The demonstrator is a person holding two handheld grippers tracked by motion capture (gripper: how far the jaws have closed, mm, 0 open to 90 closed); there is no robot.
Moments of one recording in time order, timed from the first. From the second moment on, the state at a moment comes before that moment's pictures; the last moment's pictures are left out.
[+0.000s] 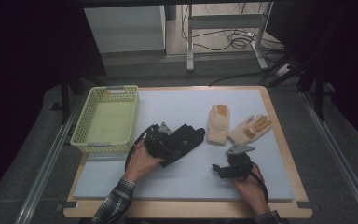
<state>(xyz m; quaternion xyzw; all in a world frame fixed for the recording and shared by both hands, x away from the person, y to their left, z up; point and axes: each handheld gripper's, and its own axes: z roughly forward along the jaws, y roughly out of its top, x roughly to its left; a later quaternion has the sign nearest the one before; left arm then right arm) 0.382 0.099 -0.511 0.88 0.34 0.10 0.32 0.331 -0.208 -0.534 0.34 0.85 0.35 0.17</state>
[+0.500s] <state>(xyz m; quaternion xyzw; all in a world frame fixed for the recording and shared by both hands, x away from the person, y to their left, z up) 0.385 0.083 -0.532 0.91 0.31 0.10 0.28 0.331 -0.208 -0.534 0.34 0.85 0.35 0.17</state>
